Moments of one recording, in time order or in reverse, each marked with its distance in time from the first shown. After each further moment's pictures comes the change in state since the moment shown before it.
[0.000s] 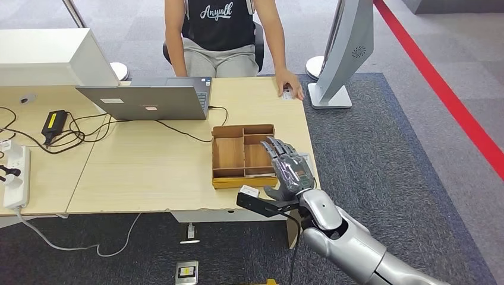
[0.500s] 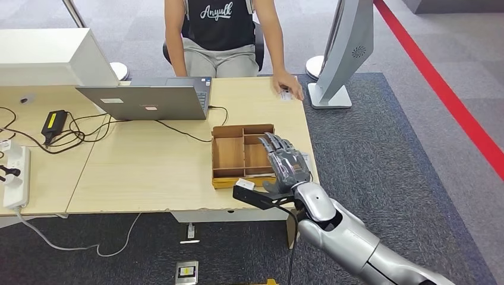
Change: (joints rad) left arm -0.003 0.000 0.000 0.000 -0.002 0.002 0.005; right arm -0.058 0.044 0.010 0.078 0.005 0.035 0.010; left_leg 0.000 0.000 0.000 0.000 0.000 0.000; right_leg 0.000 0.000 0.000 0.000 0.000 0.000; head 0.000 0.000
